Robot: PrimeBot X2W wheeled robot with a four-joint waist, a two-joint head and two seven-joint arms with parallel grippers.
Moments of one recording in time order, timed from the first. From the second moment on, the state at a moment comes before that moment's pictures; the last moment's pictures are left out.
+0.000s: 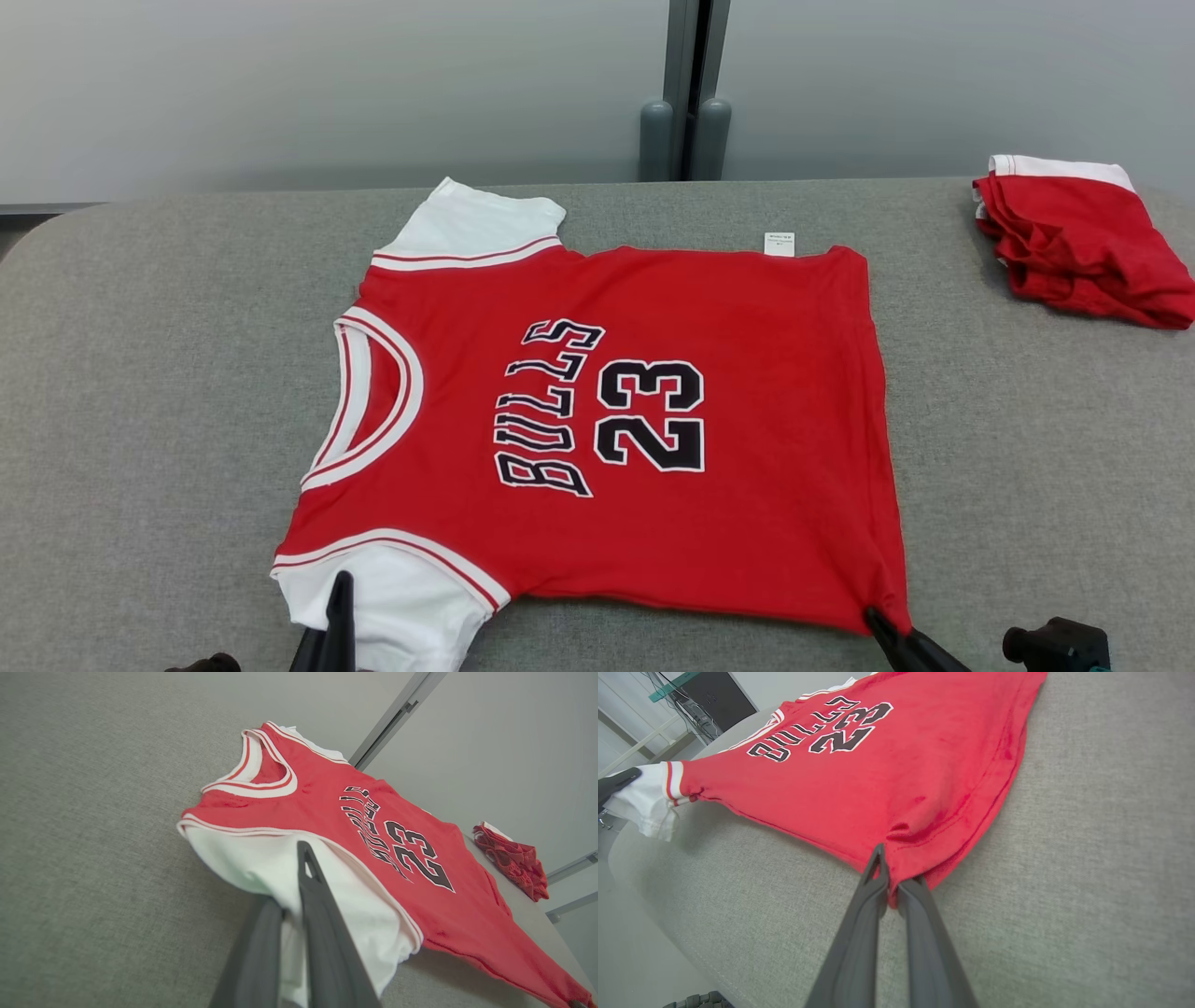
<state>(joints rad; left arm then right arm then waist) 0.17 0.27 -0.32 0.08 -0.80 0.04 -0.22 0.01 -0.49 0.56 0.25 0.71 0.13 -0.26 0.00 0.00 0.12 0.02</state>
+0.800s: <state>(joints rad) 0.02 0.33 -0.34 0.04 -0.78 0.02 -0.11 -0.15 -0.54 0.62 0.23 0.80 0.13 -0.22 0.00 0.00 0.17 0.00</state>
